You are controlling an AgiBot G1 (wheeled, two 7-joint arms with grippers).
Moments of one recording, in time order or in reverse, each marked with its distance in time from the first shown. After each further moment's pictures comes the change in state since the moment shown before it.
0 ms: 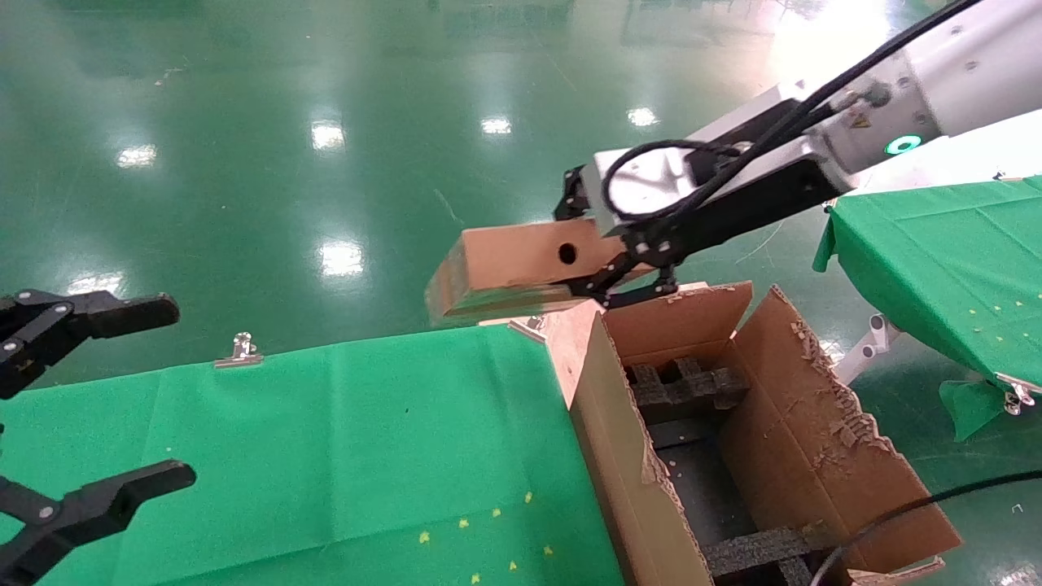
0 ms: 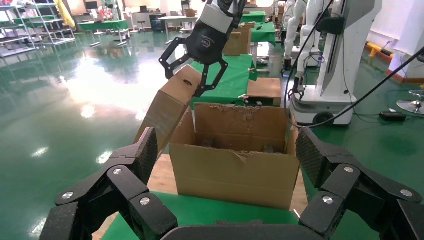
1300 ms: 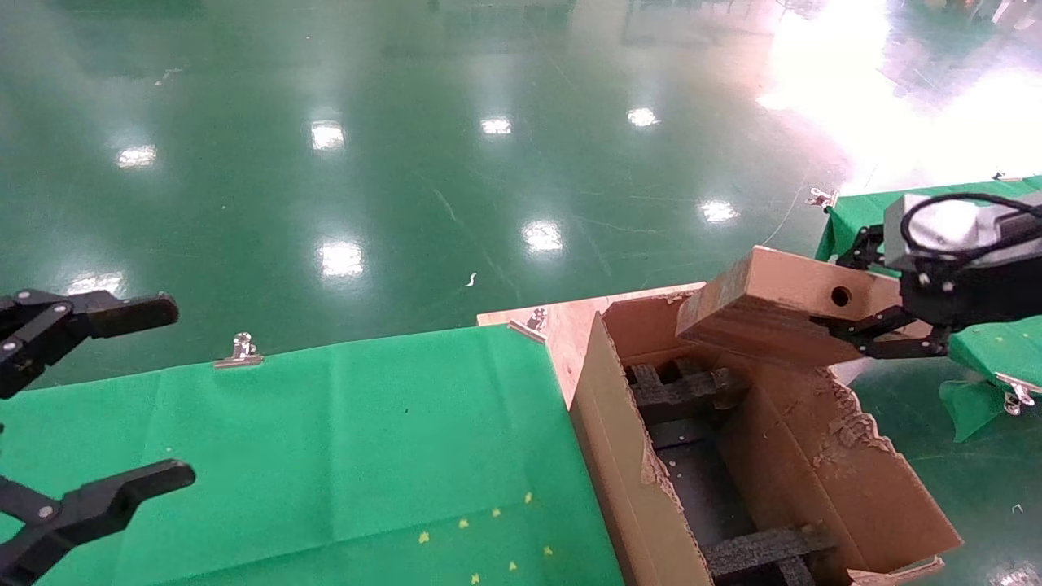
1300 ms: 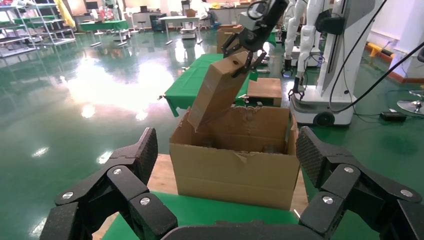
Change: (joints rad) left arm 0.000 0.000 0.000 0.000 0.000 0.000 0.000; right arm 0.077 0.427 -0.222 -0.061 0.014 0.054 0.140
